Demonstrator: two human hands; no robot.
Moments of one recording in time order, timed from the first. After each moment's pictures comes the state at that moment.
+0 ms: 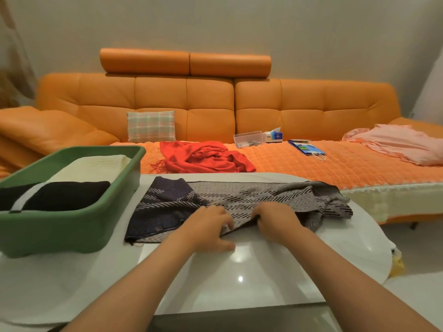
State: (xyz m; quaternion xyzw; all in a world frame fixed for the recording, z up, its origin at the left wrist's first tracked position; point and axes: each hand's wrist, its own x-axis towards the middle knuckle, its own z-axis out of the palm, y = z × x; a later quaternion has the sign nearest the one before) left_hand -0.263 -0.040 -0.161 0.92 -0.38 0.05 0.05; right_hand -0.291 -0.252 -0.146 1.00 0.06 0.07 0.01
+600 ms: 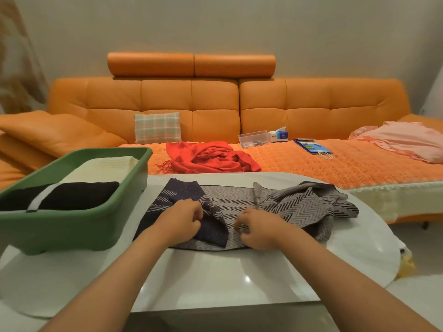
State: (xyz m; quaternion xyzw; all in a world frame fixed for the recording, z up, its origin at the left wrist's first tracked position) left_hand -0.259 0.024 -0.149 0.96 -0.21 0.03 0.16; right_hand -0.300 -0.221 -0.146 0.98 0.14 -0.06 -0.08
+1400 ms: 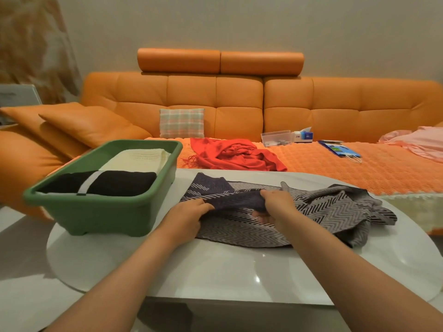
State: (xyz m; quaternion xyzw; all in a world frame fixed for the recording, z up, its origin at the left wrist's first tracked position) left_hand -0.265 0.091 -0.173 0.96 -0.25 0.14 0.09; right_hand -0.286 -0.146 -0.112 0.70 -0.20 0.00 -0.69
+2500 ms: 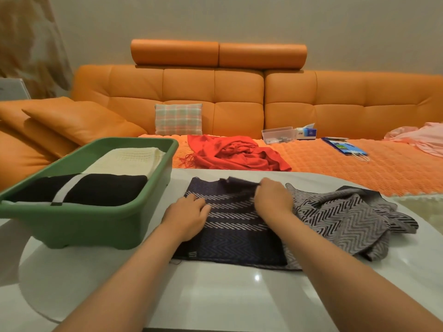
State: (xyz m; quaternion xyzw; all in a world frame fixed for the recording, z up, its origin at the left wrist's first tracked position) left_hand -0.222 0.075 -0.173 0.99 -0.11 0.07 0.12; right_hand -0.210 -0.144 -0.143 0.97 -0.11 0.16 -0.11
